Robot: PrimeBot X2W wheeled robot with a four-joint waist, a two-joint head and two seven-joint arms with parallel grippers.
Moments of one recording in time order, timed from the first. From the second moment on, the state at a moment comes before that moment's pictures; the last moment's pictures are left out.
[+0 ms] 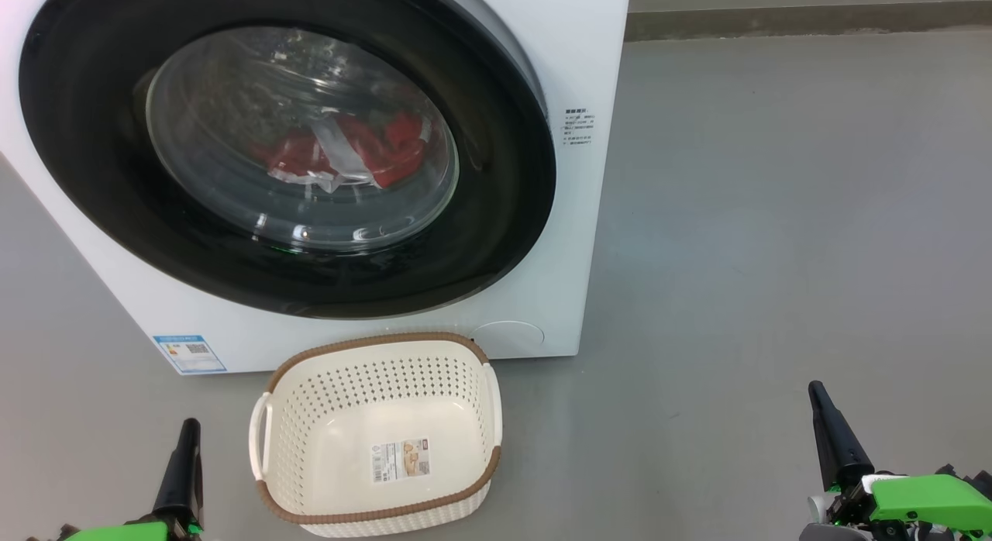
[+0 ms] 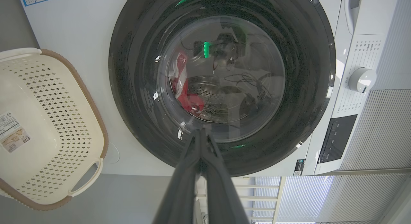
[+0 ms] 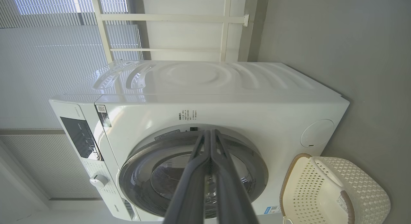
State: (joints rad) left arm -0.07 0.03 0.08 0.27 -1.62 -0.13 0.11; right arm -0.07 -0.06 -0.11 0.27 1.63 0.13 0.10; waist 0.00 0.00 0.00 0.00
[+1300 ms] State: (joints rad) left arm -0.07 0.03 0.08 0.27 -1.62 -0.13 0.11; right arm -0.07 -0.06 -0.12 0.27 1.62 0.13 0.10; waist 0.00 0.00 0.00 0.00
